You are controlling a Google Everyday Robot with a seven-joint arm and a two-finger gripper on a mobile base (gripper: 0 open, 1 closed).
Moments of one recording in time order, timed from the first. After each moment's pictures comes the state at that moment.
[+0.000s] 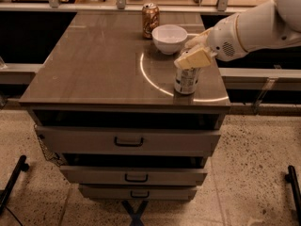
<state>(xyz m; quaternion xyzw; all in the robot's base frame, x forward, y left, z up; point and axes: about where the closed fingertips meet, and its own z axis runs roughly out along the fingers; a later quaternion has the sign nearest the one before) 0.596 -0.110 0.936 -0.50 0.74 0.16 0.42</state>
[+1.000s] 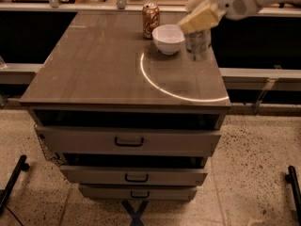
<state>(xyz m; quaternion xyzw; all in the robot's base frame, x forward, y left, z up) 0.611 -0.112 1.033 -0.53 0.69 0.08 0.48</state>
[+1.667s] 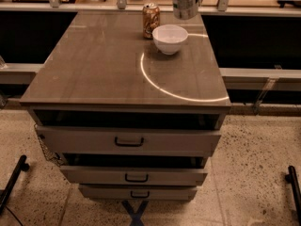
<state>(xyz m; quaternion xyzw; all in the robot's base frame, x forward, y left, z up) 0.665 -0.081 1.130 -0.48 0.65 0.15 0.57</state>
